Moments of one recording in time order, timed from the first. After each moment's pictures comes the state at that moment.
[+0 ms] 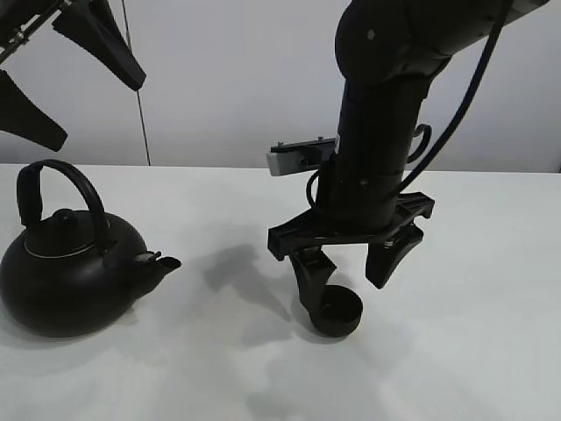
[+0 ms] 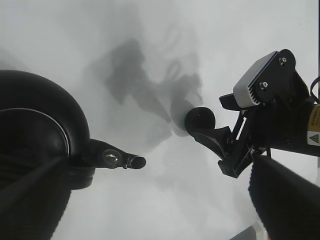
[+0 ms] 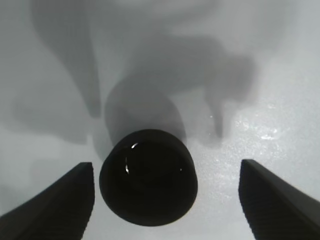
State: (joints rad) left arm -0.13 1.66 -1.27 -0.72 1.01 0.28; right arm 0.53 2.04 -1.36 0.01 0.87 0.00
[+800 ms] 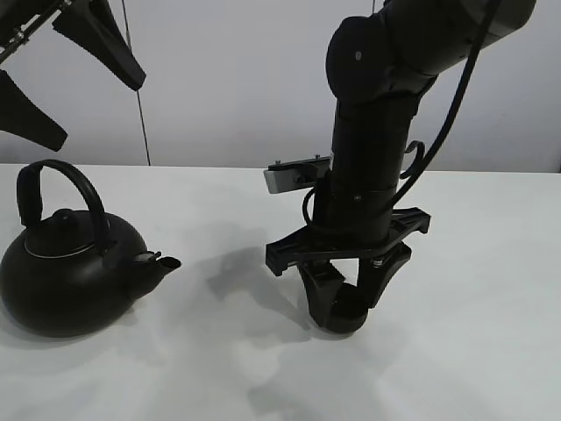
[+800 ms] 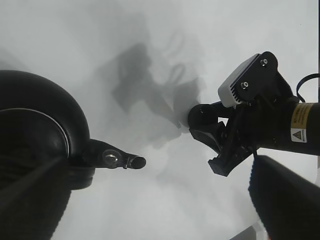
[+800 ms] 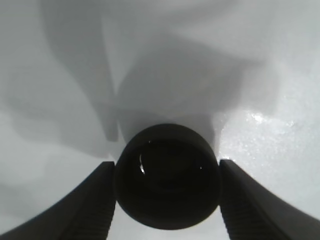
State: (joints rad) left arm -0.13 1.66 -1.27 -0.72 1.01 0.28; right arm 0.53 2.08 -1.38 0.03 0.89 0.00
